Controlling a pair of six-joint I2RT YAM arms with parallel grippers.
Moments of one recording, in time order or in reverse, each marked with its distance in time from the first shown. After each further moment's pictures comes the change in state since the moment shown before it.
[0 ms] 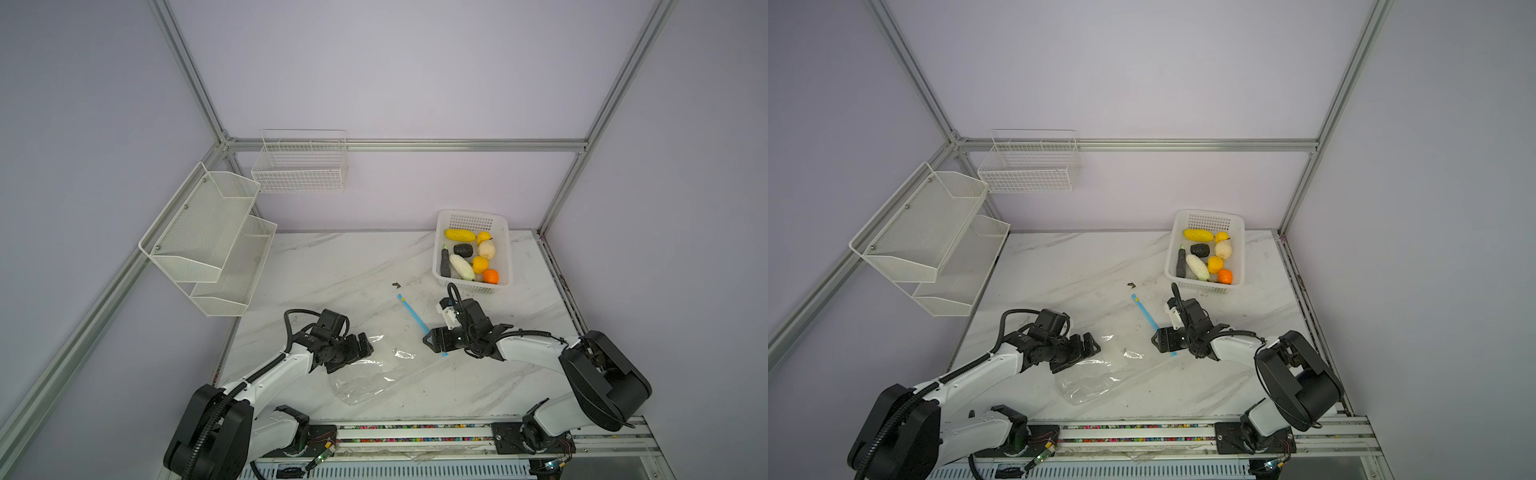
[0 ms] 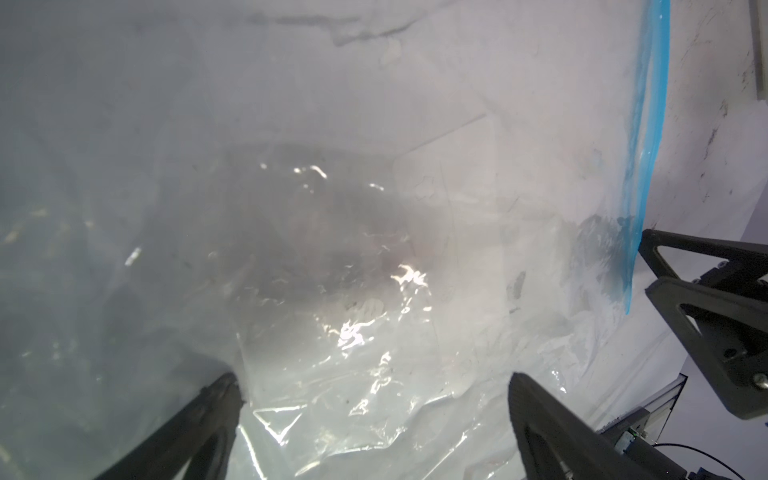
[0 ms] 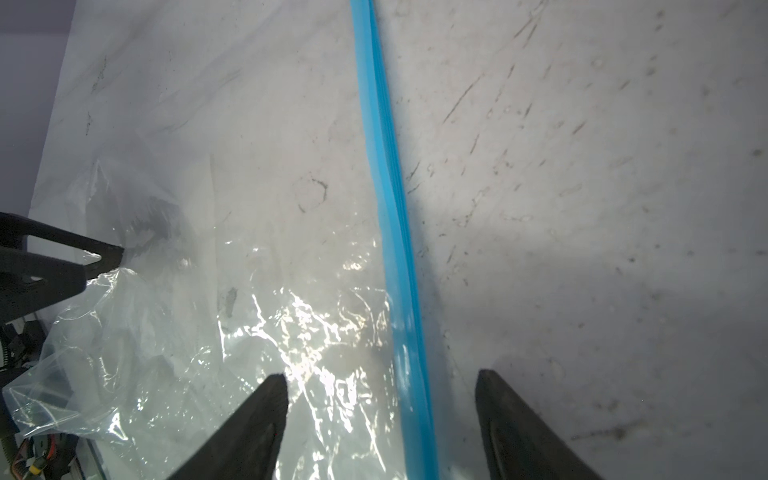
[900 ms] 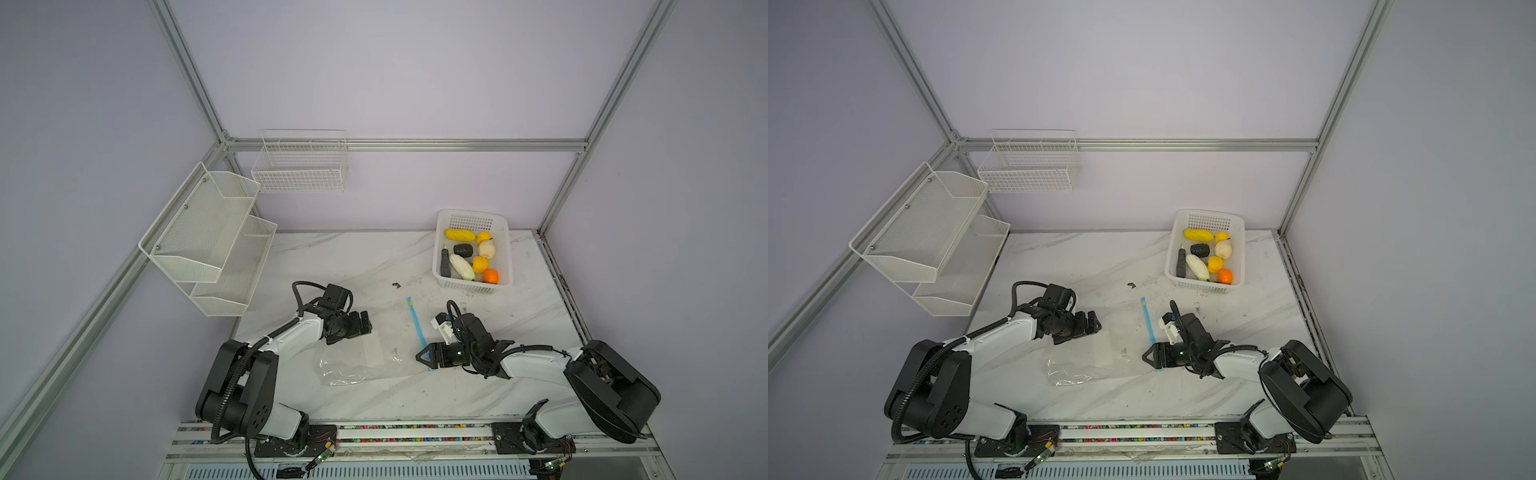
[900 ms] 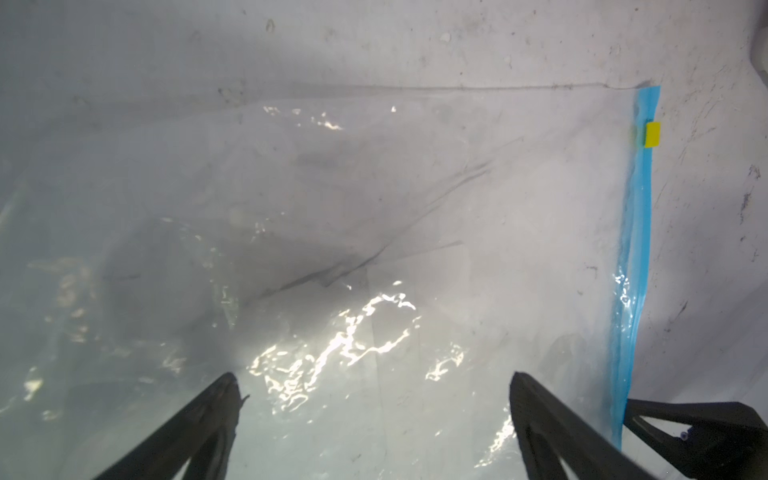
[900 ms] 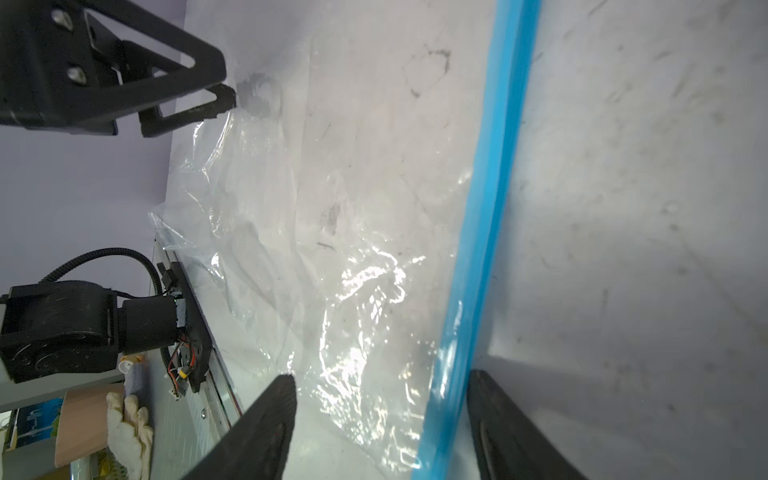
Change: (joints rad) left arm 0.077 0.256 0.241 0.006 -0.073 0.185; right arm 0.113 -0.048 -0.144 0.190 -0.174 0.222
